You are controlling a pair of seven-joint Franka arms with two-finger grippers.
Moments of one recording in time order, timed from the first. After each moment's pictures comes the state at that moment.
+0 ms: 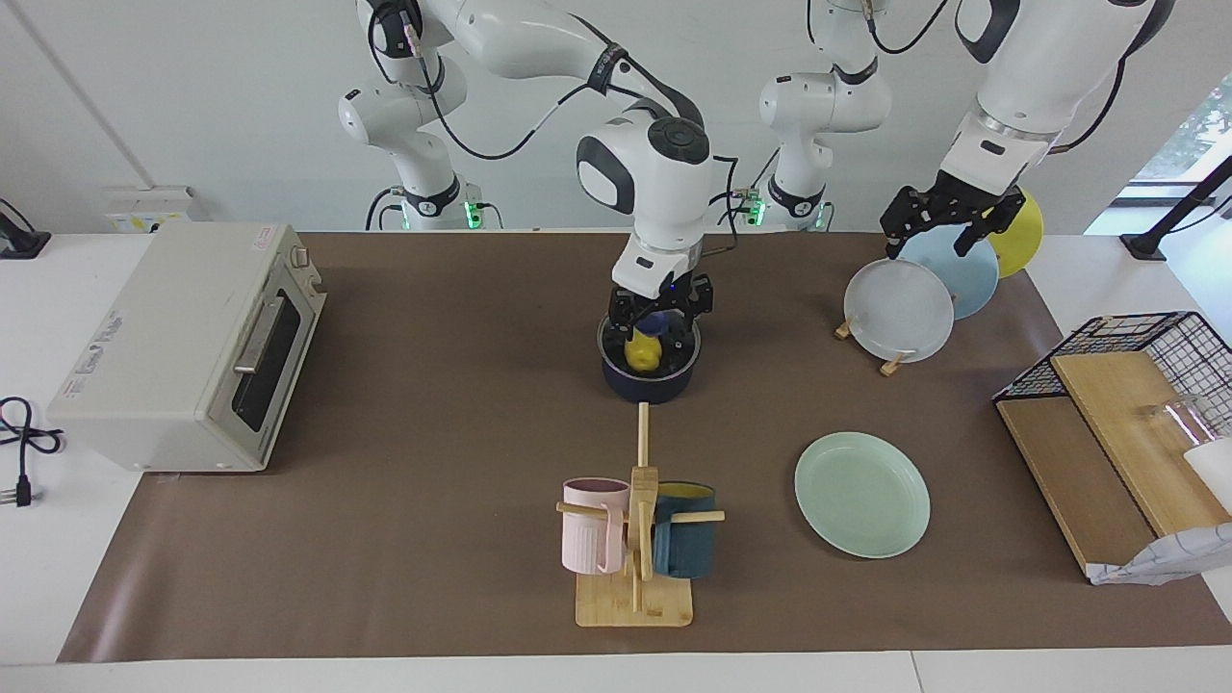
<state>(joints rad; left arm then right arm) -0.11 -0.07 -0.03 -1.65 -0.01 1.56 -0.11 0.70 0.41 0.02 -1.52 -0.04 1.96 0.56</state>
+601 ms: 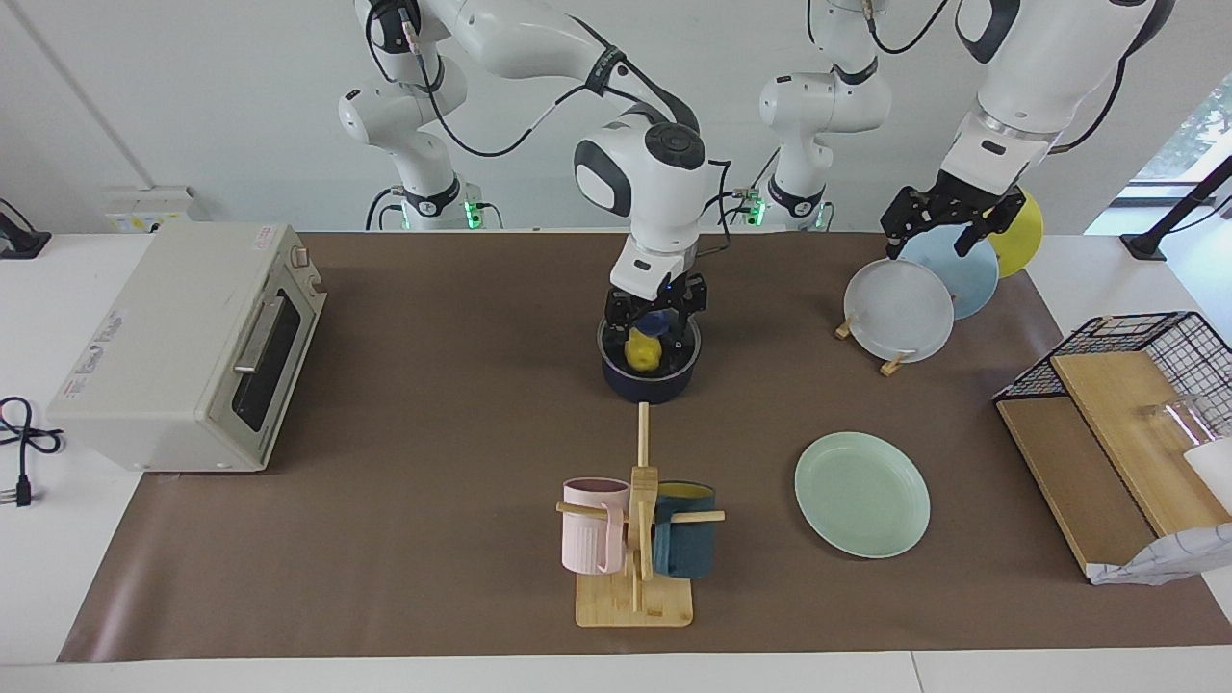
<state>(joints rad) -0.11 -0.07 -0.03 -1.65 -0.01 1.56 -0.11 0.70 0.39 0.02 -1.58 -0.04 1.99 0.54</state>
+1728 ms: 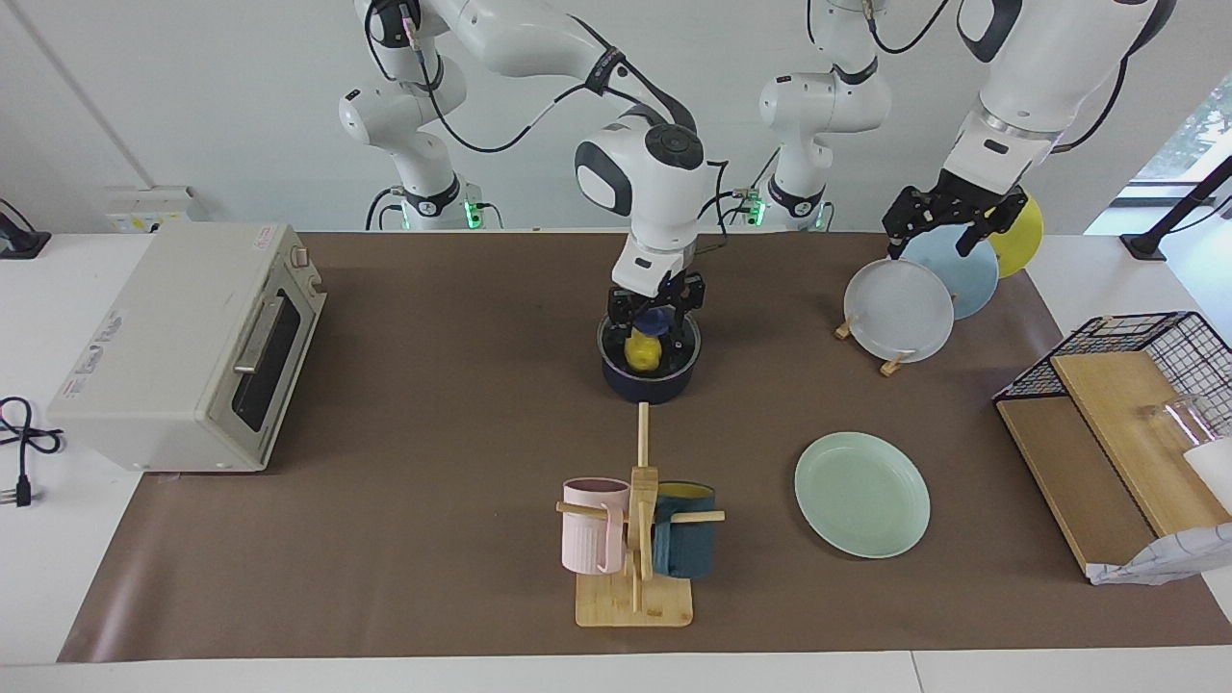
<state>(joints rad) -0.11 -0.07 -0.03 -1.65 -0.01 1.58 -0.11 0.72 0.36 0.03 -1.65 -0.04 2.02 0.54</state>
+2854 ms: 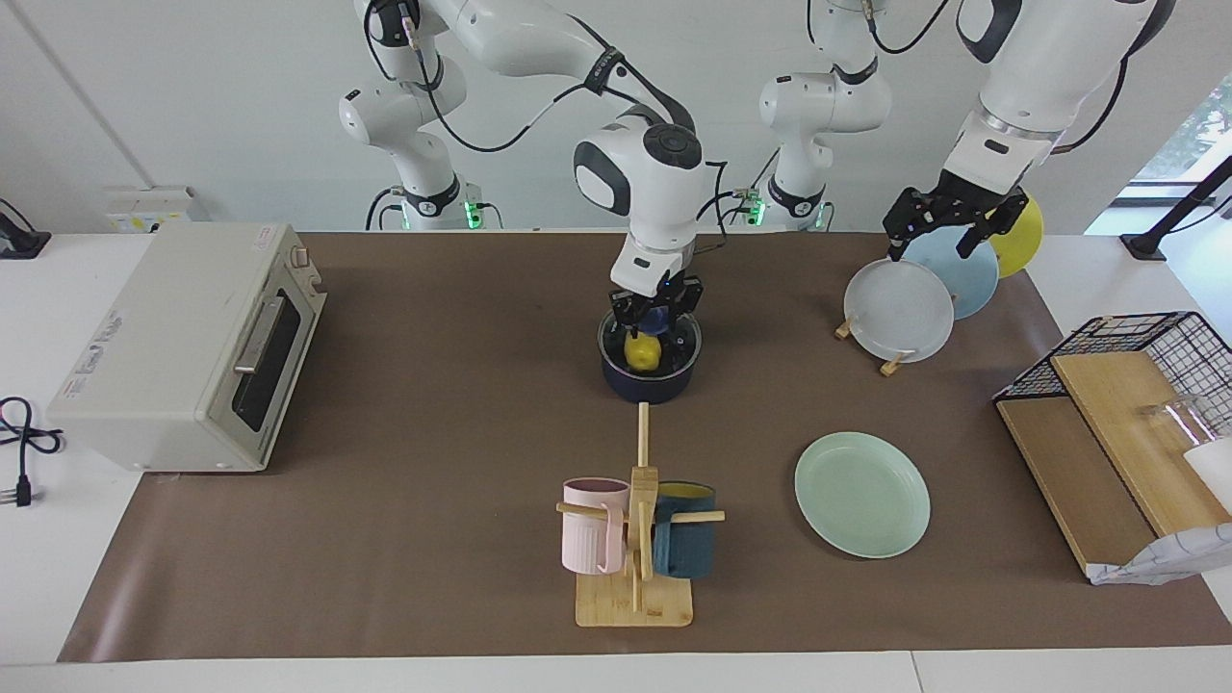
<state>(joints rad) -0.11 -0.07 -0.03 -1.65 -0.01 1.58 -0.11 0.72 0.36 0.03 -1.64 -0.04 2.02 0.54</state>
